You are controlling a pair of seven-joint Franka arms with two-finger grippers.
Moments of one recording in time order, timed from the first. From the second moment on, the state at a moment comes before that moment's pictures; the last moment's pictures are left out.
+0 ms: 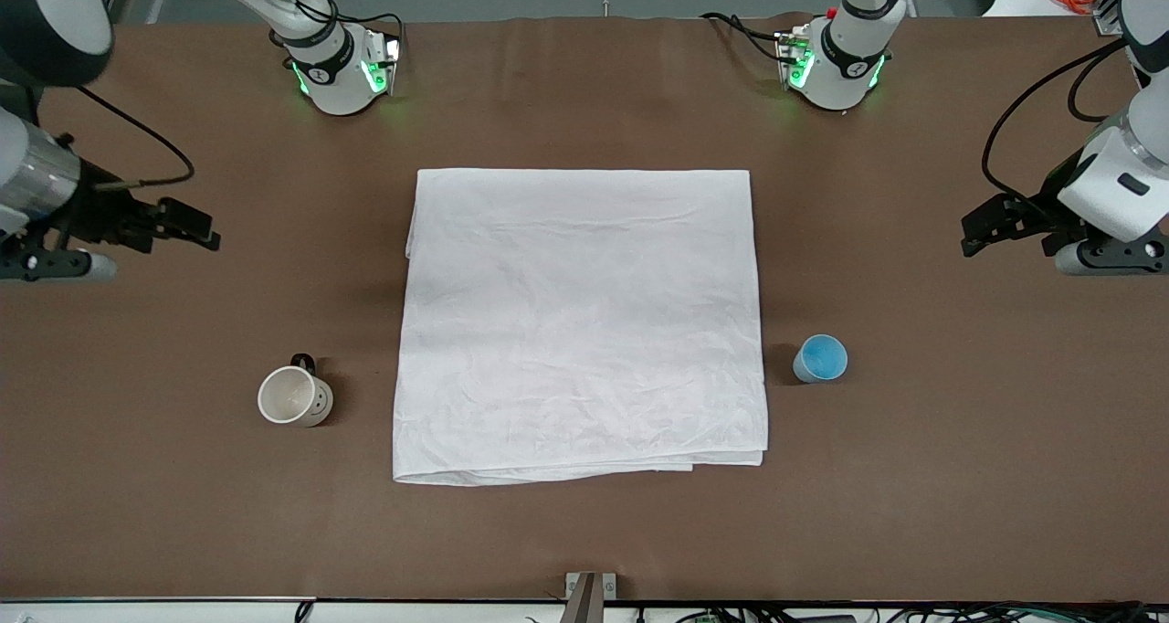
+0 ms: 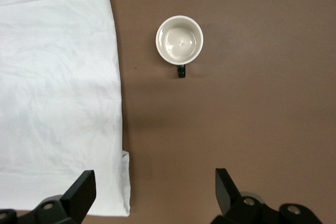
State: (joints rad) left arm -0.02 0.06 -0.08 -1.62 0.01 1.69 -0.07; right arm 0.06 0.04 -0.05 -1.78 0.10 1.78 0.01
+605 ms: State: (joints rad) left arm -0.08 0.34 -0.10 -1.54 0.00 1.72 -0.06; right arm 0.09 0.24 -0.05 -2.07 0.10 2.25 0.01
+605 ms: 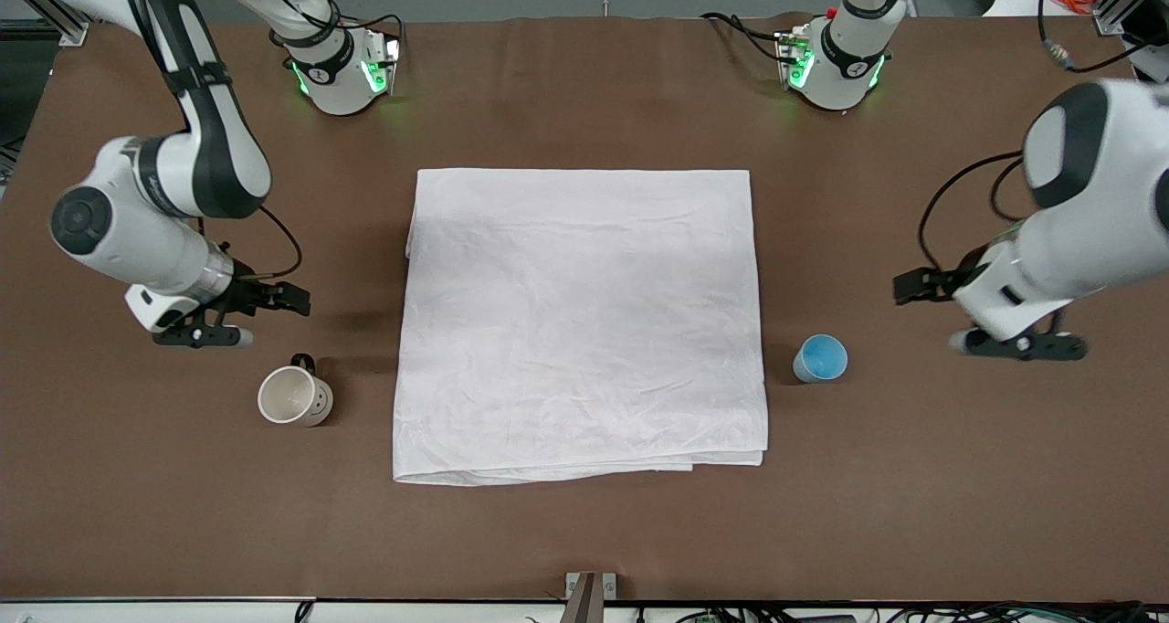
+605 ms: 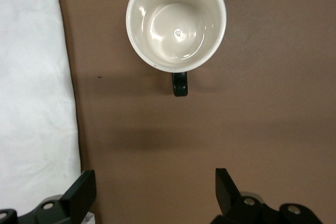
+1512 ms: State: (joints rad) left arm -0.19 0.60 -0.10 -1.58 0.00 2.04 -0.20; right arm 0.13 0.43 -0.06 -2.06 0.00 2.54 0.01
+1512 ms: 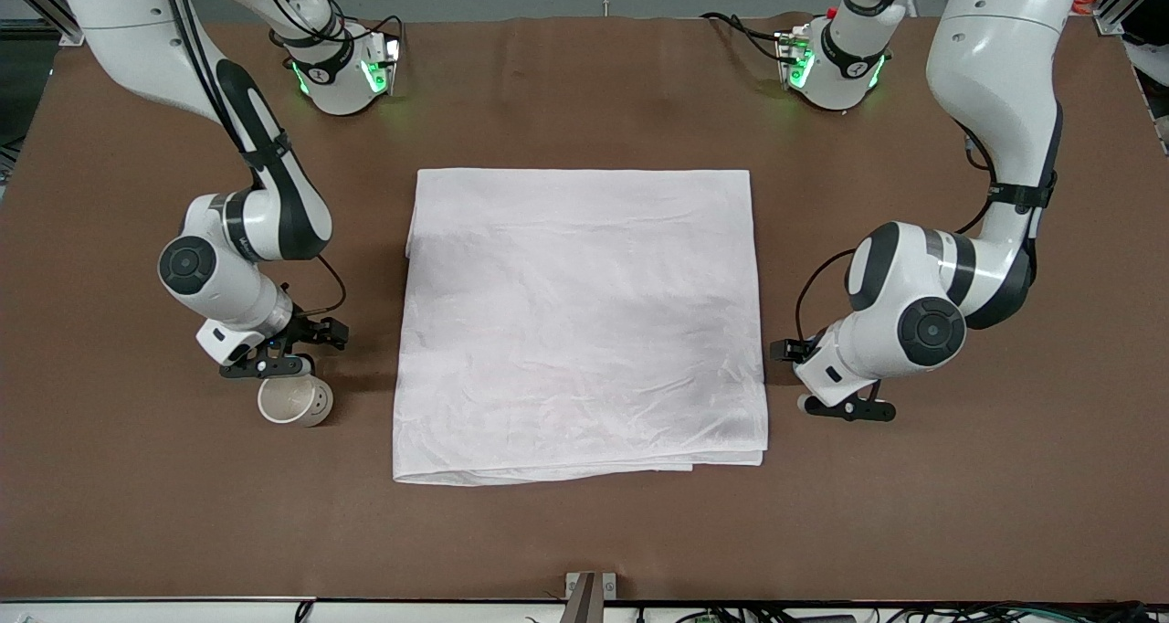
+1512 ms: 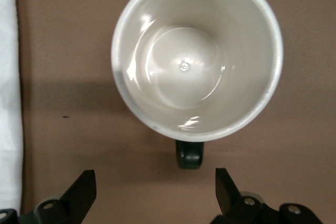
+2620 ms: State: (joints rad) left arm -0.20 0.60 -0.10 -1.72 0.04 2.22 -0.27; right arm 0.11 0.53 -0.06 -1.96 0.00 2.61 0.06
